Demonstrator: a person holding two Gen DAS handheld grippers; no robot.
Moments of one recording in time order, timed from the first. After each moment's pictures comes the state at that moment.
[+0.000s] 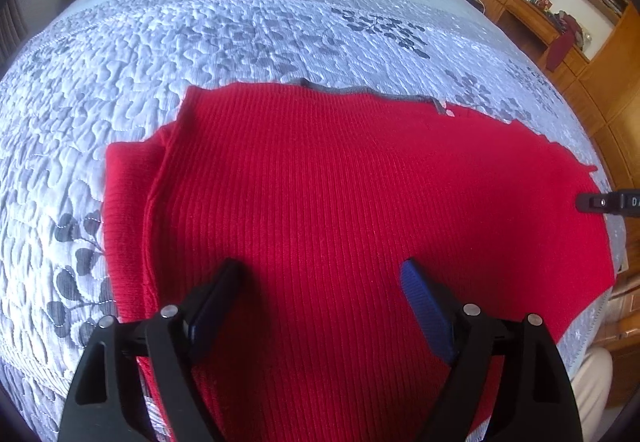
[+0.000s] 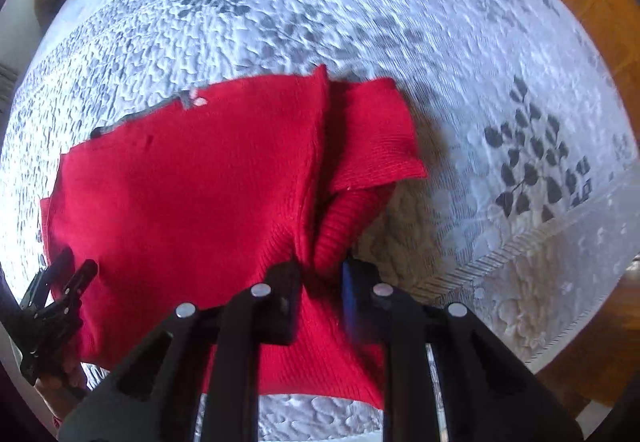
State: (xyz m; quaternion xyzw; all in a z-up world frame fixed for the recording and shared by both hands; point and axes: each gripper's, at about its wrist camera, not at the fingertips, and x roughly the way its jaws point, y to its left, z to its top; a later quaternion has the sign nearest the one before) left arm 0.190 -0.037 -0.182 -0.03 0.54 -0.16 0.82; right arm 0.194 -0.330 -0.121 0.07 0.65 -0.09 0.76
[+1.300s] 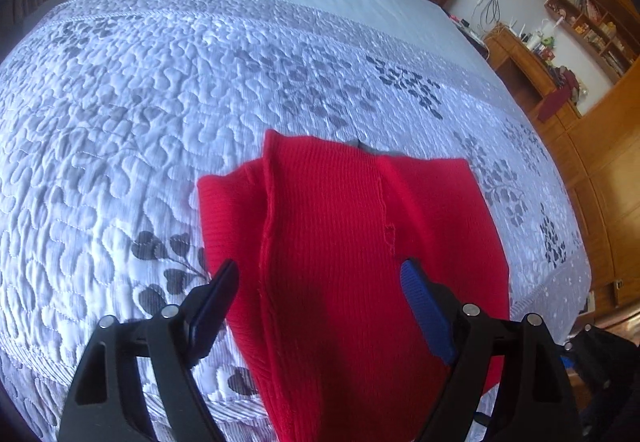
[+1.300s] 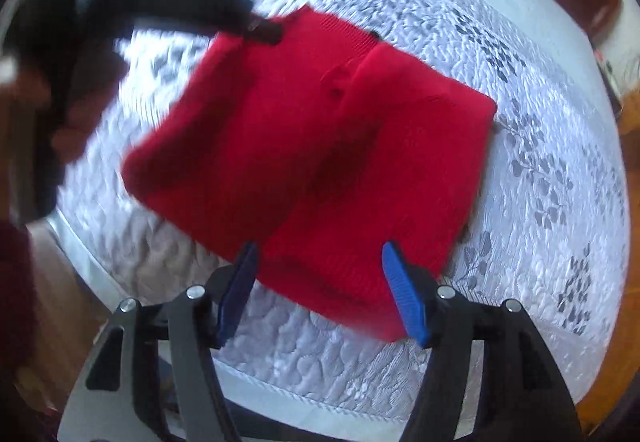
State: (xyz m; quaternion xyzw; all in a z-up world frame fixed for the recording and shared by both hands) left arm 0.208 0.036 -0.144 -0.11 0.53 -0.17 0.82; right arm 0.102 -0.109 -0.119 -0.20 0.60 0.15 0.76
